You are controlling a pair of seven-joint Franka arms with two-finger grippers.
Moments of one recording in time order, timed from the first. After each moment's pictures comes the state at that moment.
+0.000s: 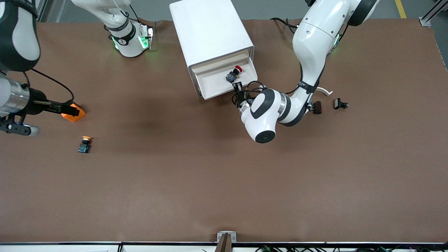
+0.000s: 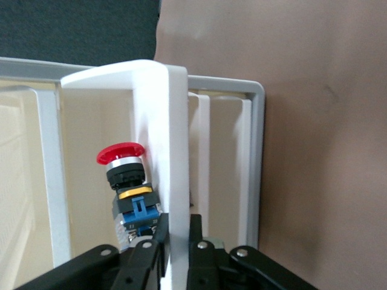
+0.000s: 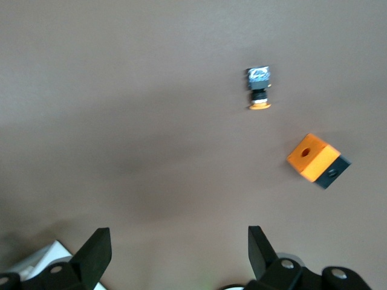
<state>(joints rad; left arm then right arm) -0.57 0.78 -0.03 -1.41 -0.75 1.46 -2.32 0.04 0.15 -0.05 -1.62 0.06 1.56 0.24</state>
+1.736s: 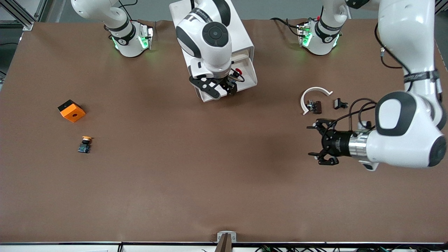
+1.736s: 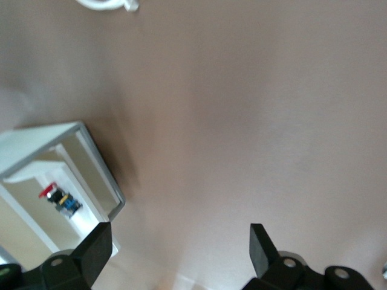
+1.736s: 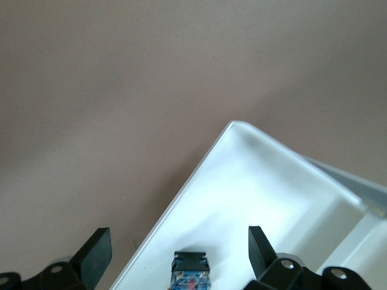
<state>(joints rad) -0.19 0.58 0.07 -1.17 -0.52 1.52 -1.77 0.92 0.42 -0.04 -1.57 0.10 1.91 1.47</state>
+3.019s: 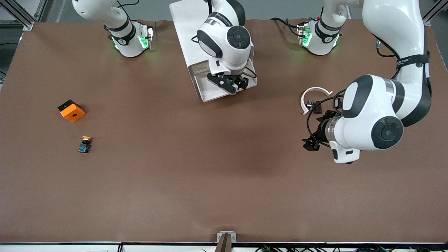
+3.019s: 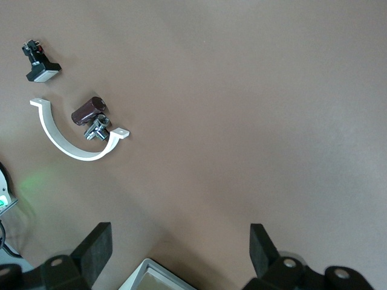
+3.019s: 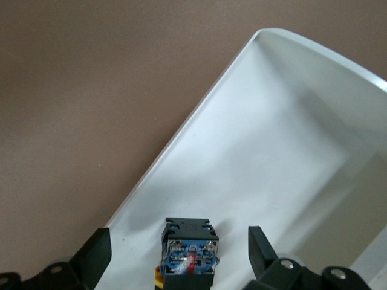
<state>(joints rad) -0.30 0.54 0.04 -1.27 -0.20 1.52 -1.19 1.00 0.51 -0.04 -1.55 0.13 1.91 1.49</state>
